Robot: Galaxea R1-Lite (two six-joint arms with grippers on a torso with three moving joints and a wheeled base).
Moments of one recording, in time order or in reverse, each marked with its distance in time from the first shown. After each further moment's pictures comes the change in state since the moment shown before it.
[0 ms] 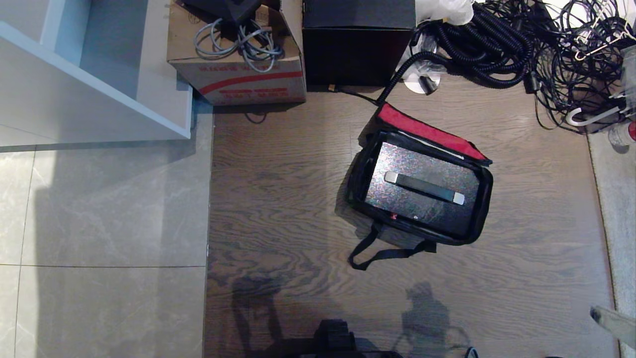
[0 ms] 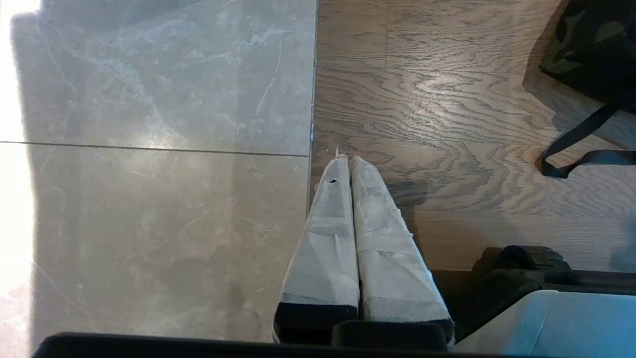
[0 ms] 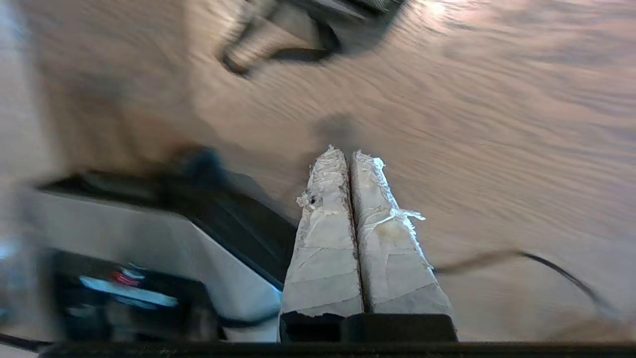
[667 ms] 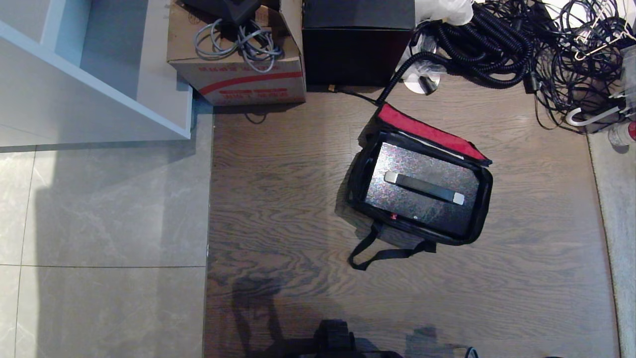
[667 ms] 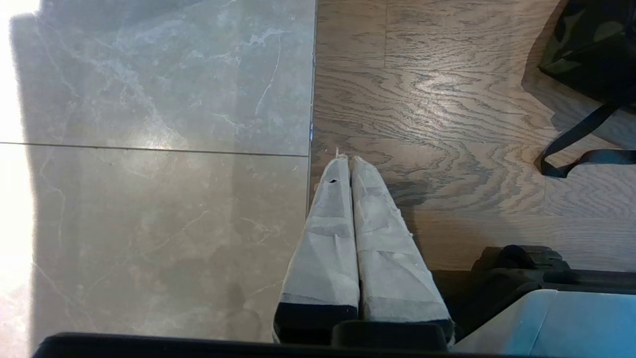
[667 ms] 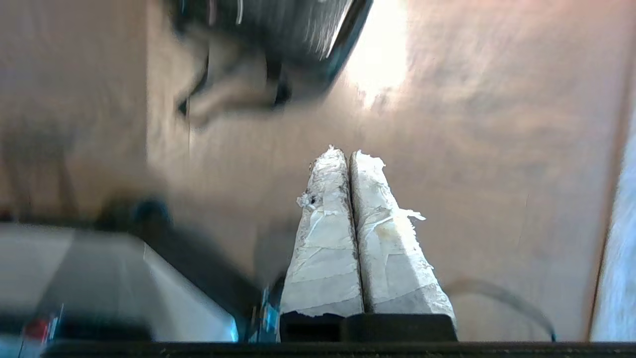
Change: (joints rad) left arm 0.000 0.000 0.000 0.000 0.000 0.000; right arm 0.175 -0.572 0.183 0.077 -0.316 0.034
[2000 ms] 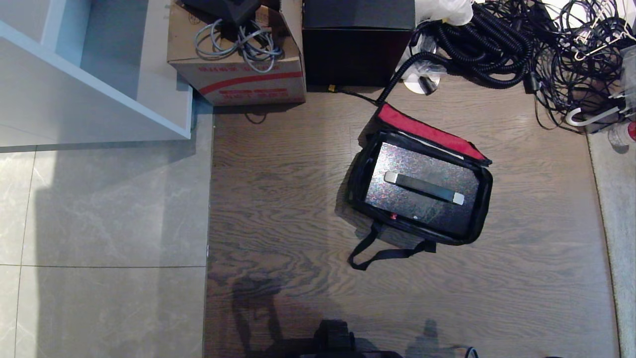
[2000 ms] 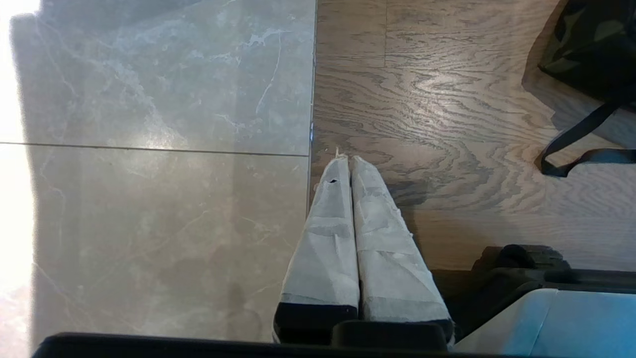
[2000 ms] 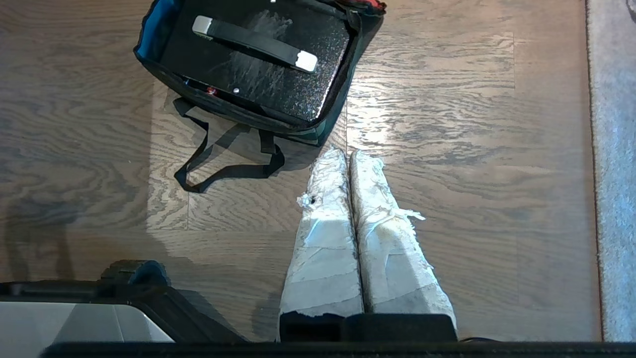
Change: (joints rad) left arm -0.002 0.000 0.000 0.001 0.000 0.001; right arm -0.002 -0.122 0.002 -0.065 -0.029 0.038
